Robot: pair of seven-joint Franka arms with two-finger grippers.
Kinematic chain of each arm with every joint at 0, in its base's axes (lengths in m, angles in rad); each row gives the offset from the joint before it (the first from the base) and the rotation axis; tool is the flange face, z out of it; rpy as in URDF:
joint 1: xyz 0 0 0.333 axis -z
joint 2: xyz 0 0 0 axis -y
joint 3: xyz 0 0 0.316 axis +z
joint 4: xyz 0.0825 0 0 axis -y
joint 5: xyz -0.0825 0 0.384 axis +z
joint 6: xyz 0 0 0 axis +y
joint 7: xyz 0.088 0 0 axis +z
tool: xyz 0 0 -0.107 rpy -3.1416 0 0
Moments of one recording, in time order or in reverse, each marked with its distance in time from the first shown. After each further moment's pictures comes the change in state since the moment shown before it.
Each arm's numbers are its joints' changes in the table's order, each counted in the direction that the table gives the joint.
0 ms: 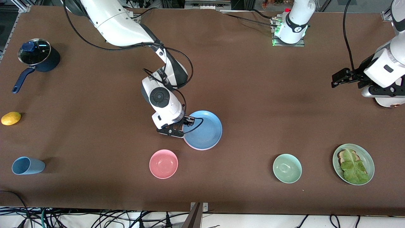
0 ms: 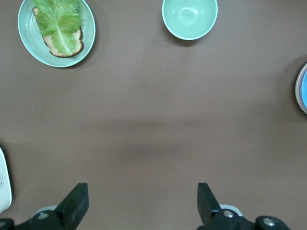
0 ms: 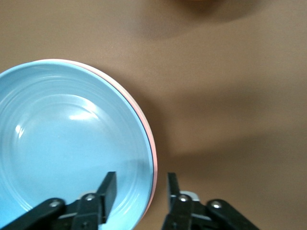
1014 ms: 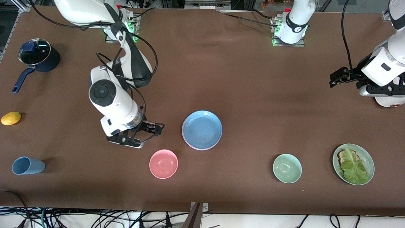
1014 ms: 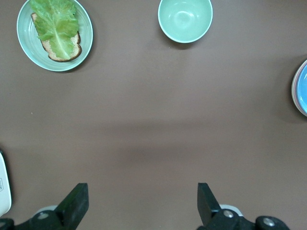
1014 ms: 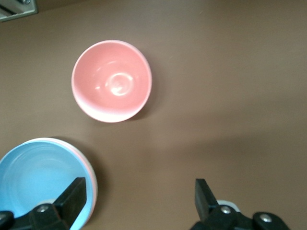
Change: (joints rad) left arm 0.014 0.001 0.011 0.005 0.000 -0.009 -0.001; right arm 0.087 0.206 -0.155 0.091 -0.004 0.282 0.215
